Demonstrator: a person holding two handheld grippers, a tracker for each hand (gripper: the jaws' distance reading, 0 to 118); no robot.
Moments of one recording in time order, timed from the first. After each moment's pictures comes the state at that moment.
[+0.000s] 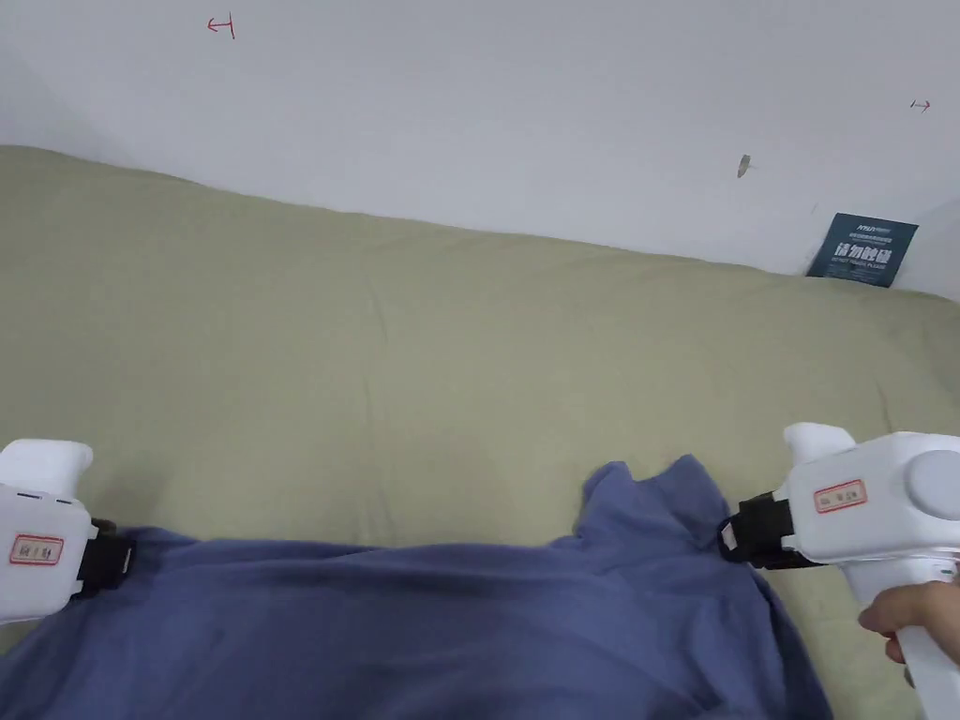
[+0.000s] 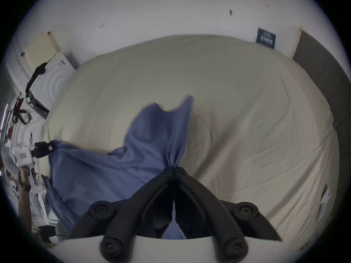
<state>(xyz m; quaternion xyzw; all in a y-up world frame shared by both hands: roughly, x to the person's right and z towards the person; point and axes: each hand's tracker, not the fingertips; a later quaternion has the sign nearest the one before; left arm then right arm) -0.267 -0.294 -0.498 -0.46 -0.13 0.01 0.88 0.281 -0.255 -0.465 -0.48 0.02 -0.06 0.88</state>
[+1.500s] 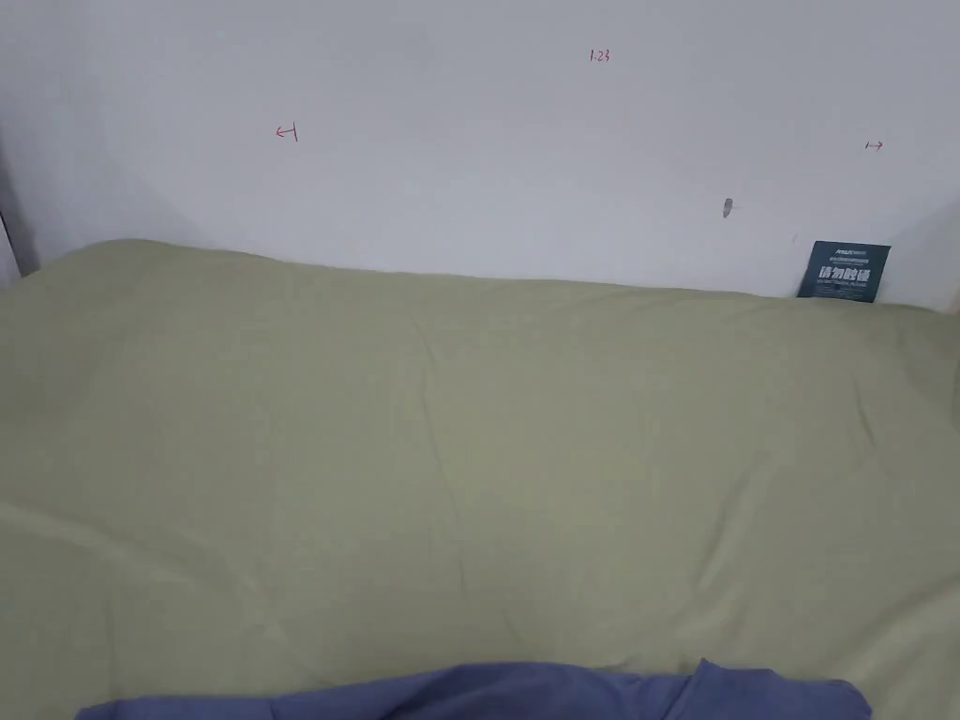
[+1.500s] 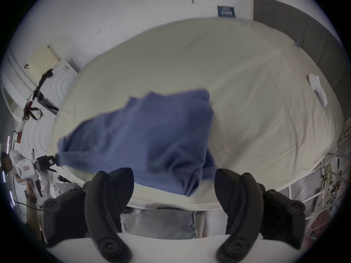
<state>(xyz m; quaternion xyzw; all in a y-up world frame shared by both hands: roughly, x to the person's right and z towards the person) -0.370 -0.274 -0.224 -0.47 -0.11 0.05 0.87 0.253 -0.258 -0.137 -0.47 -0.03 -0.17 0.86</state>
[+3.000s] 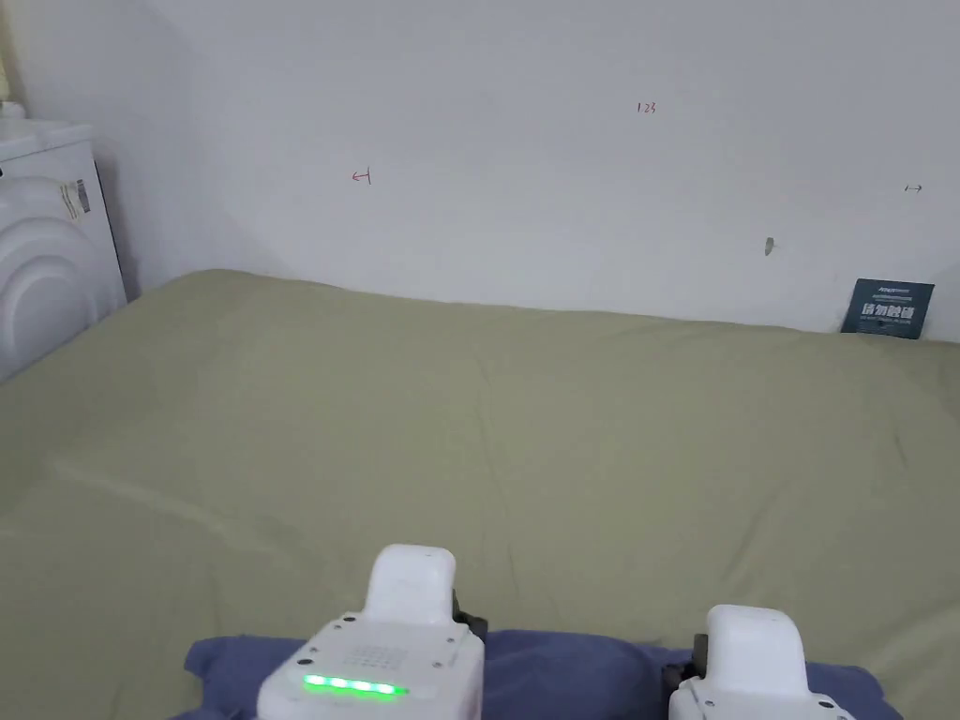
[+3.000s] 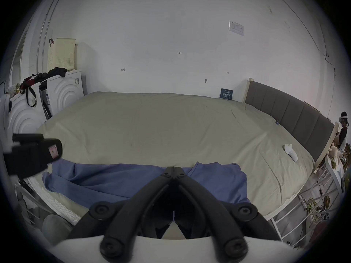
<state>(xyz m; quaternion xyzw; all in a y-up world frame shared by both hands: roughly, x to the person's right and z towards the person) -0.168 -0.223 -0.185 -0.27 -0.12 0.02 0.96 0.034 -0.236 -0.137 -0.24 -0.12 0.01 0.96</state>
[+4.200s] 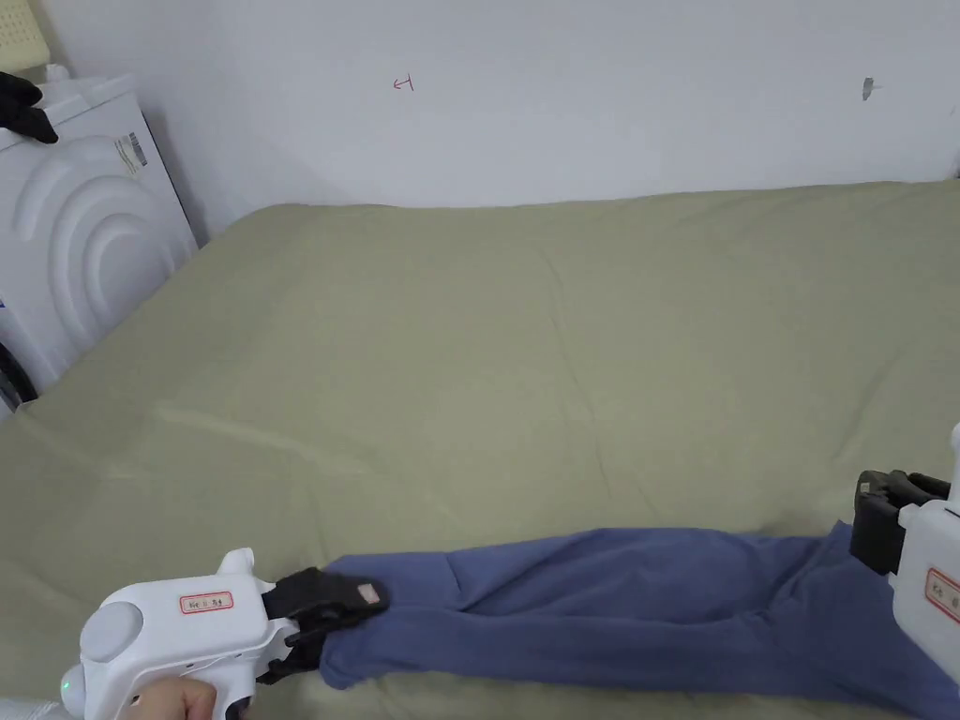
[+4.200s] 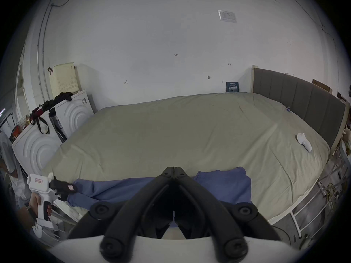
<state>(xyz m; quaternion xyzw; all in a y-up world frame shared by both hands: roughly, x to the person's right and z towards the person) -0.408 -0.353 -0.279 -0.49 -0.16 0.41 0.75 0.090 -0.197 -0.137 -0.24 -0.07 -0.09 0.96</state>
